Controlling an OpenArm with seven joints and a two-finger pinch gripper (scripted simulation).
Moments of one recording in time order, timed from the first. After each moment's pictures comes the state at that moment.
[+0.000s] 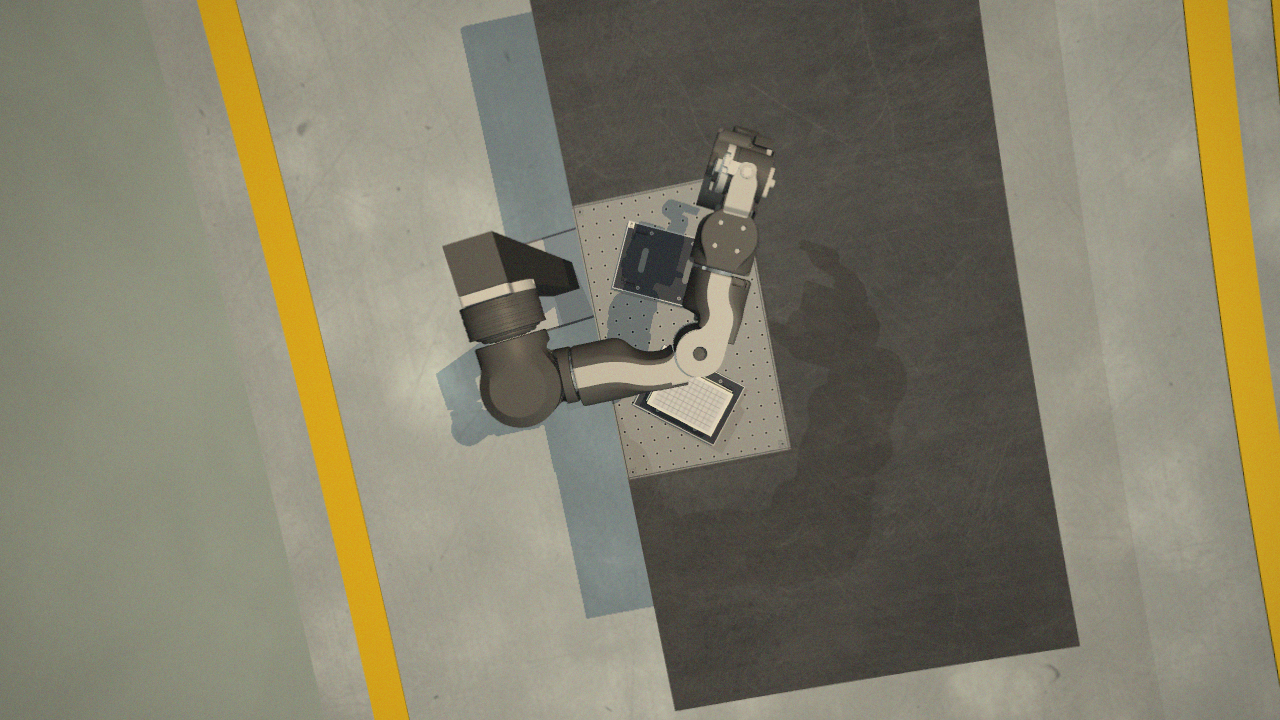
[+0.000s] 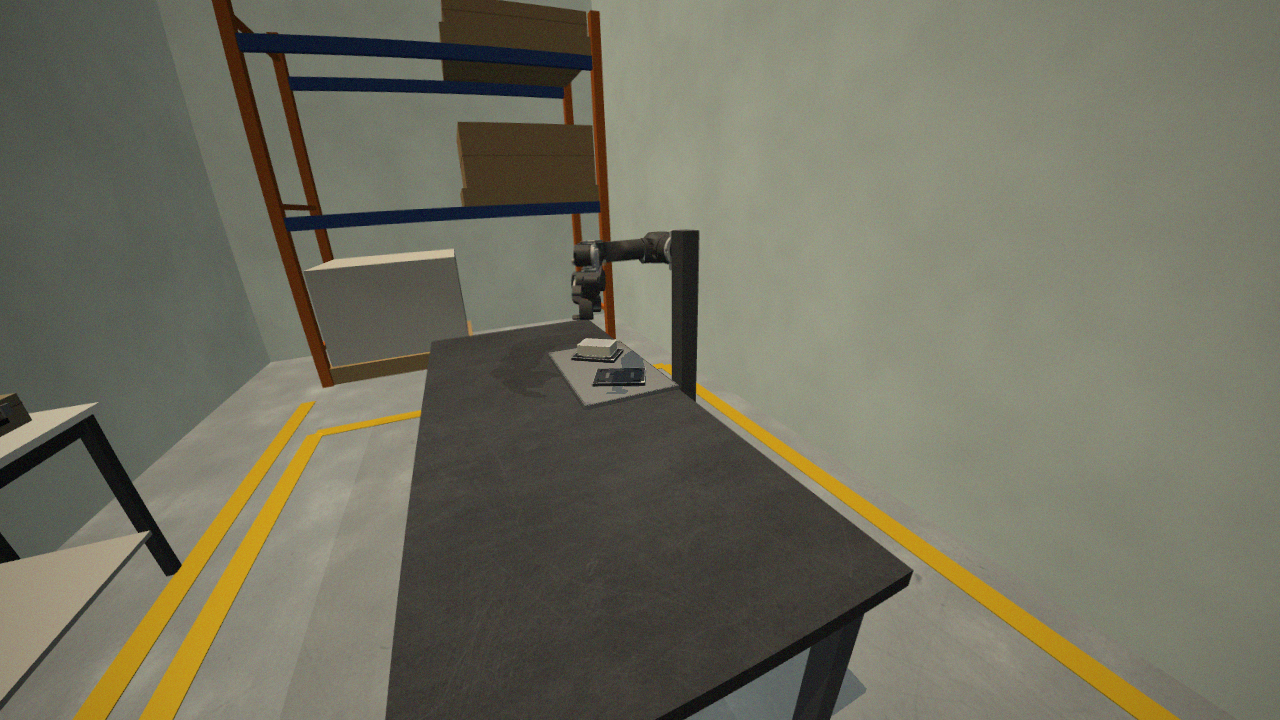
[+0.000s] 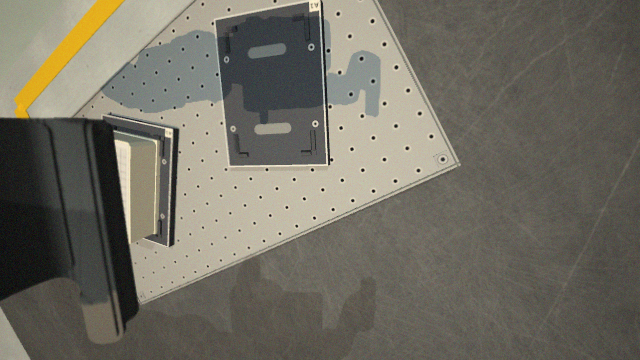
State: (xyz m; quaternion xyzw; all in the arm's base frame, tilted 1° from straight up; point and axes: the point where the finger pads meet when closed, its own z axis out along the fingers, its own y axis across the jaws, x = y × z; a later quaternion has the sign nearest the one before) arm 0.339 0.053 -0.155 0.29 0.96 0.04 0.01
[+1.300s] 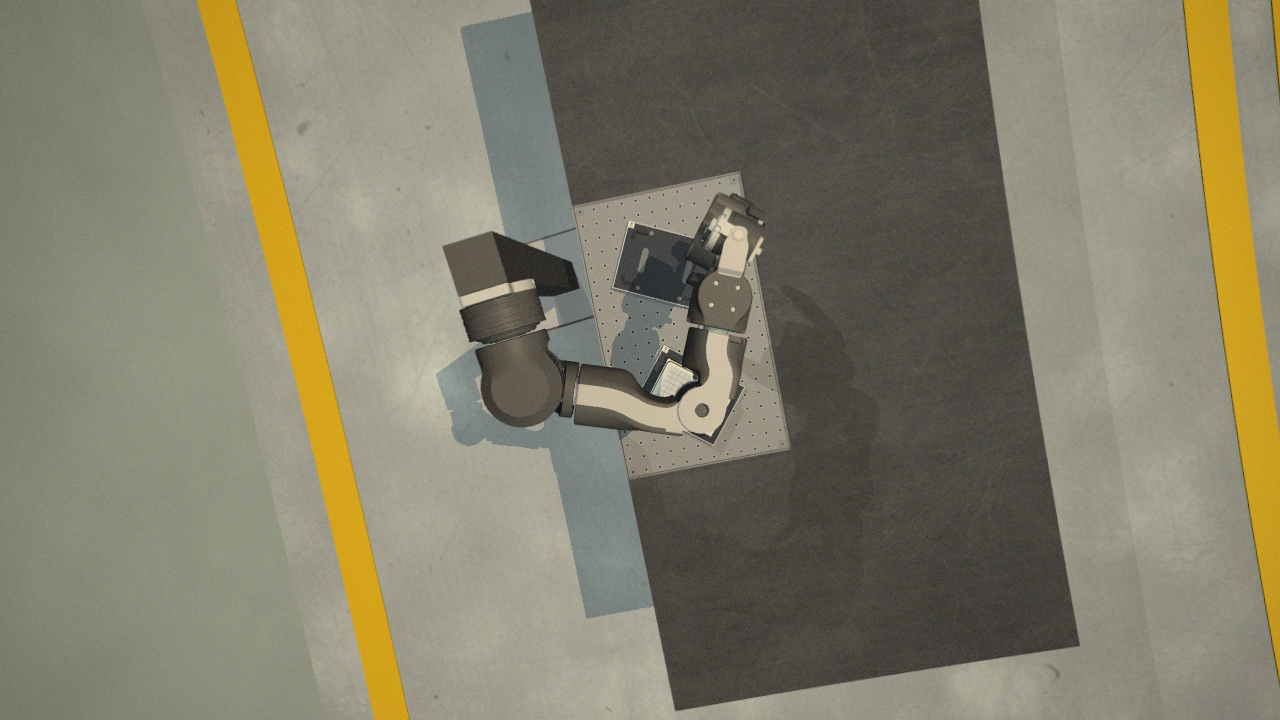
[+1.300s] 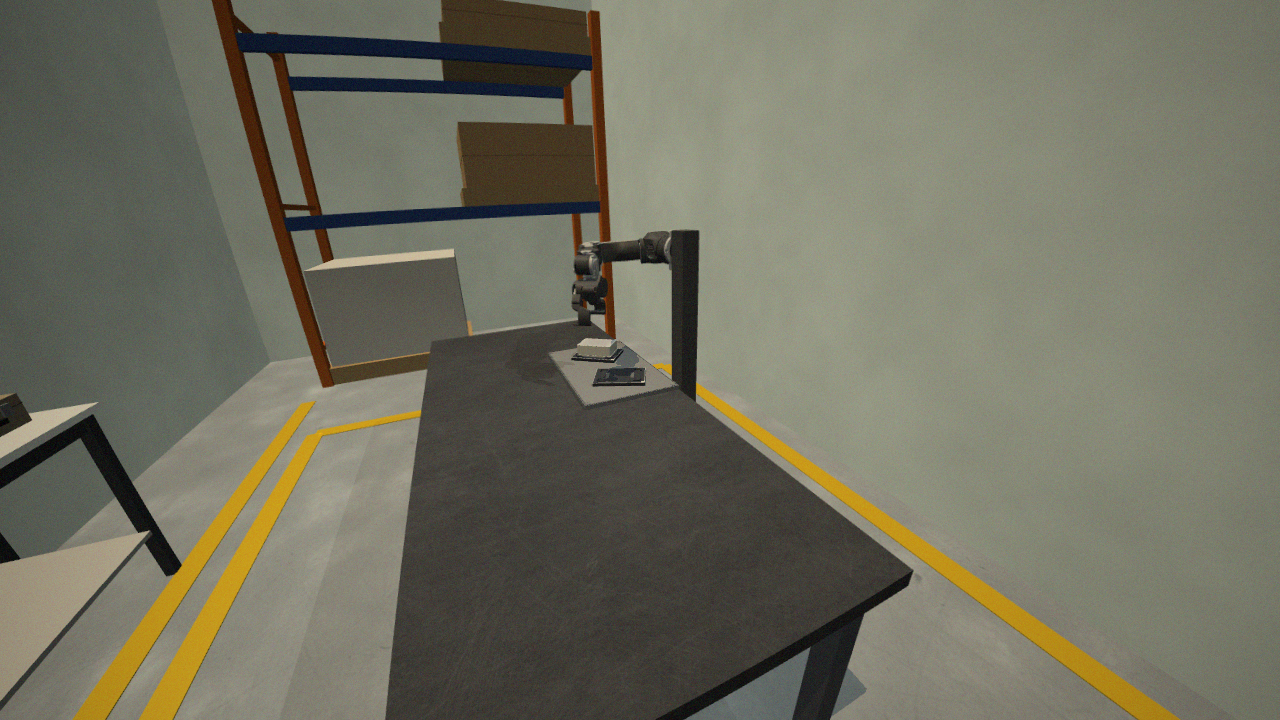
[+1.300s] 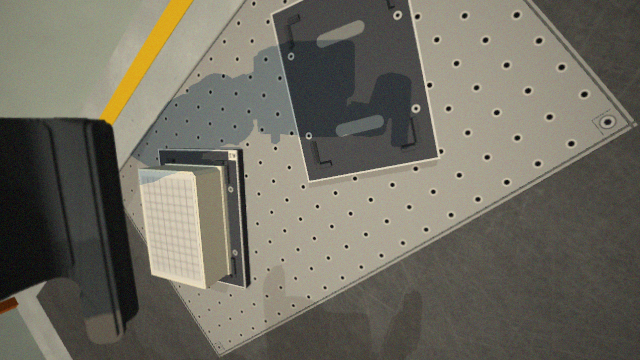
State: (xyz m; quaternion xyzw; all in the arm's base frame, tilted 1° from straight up) arm 0.300 -0.026 -0.189 0.37 0.93 -0.01 -0.01
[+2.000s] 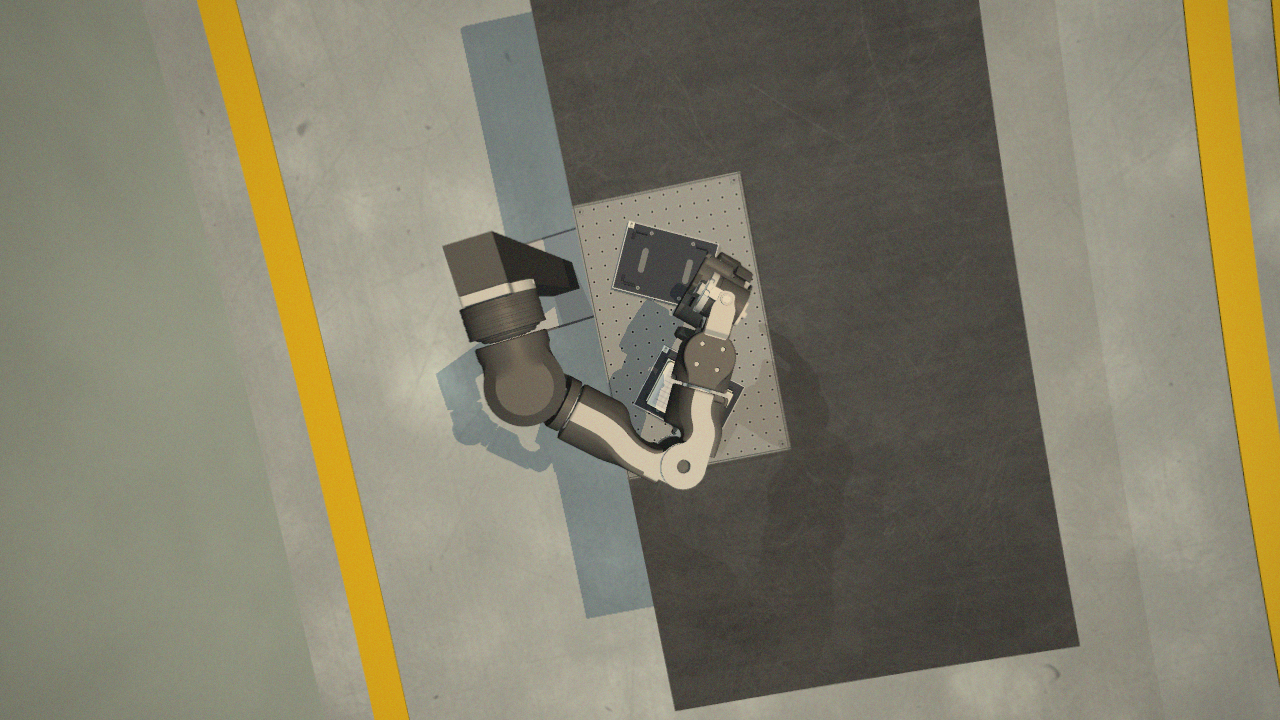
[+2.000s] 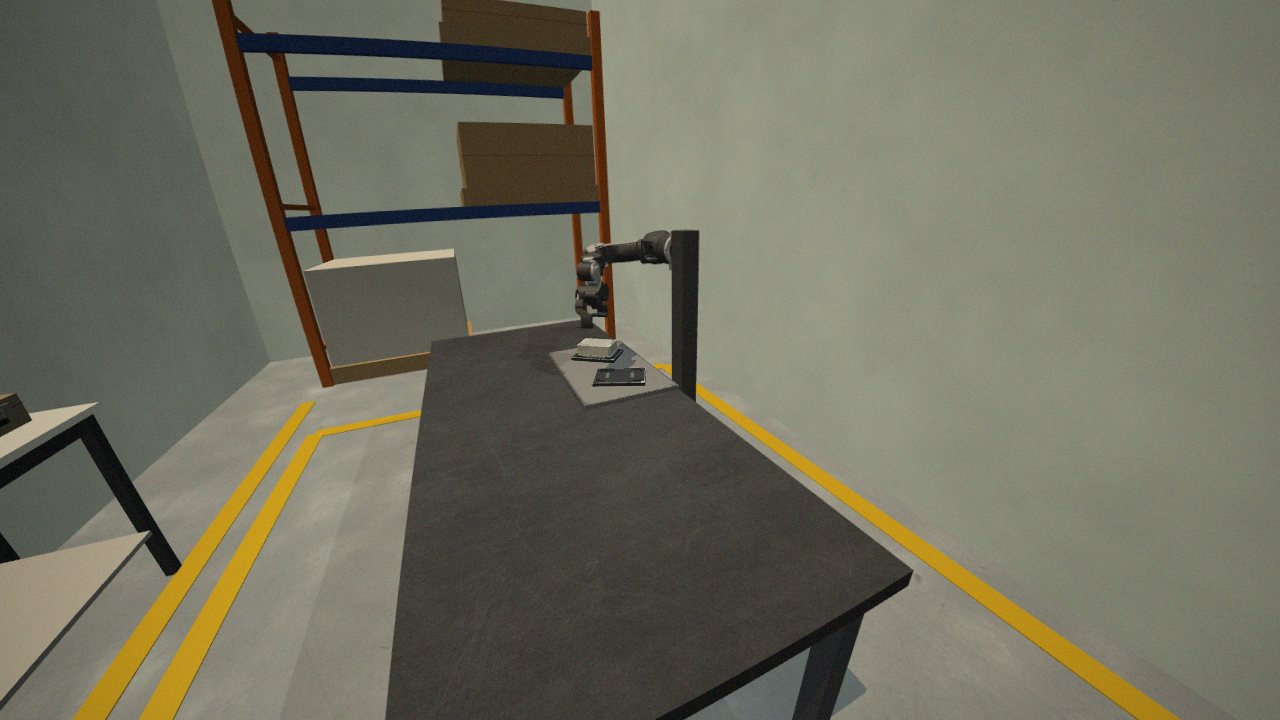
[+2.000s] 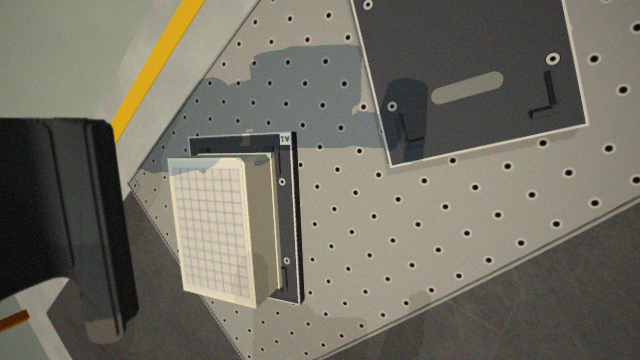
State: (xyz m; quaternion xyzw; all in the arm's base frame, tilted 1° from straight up) arm 0.262 -0.099 -0.219 0.39 0.92 -0.01 -0.02
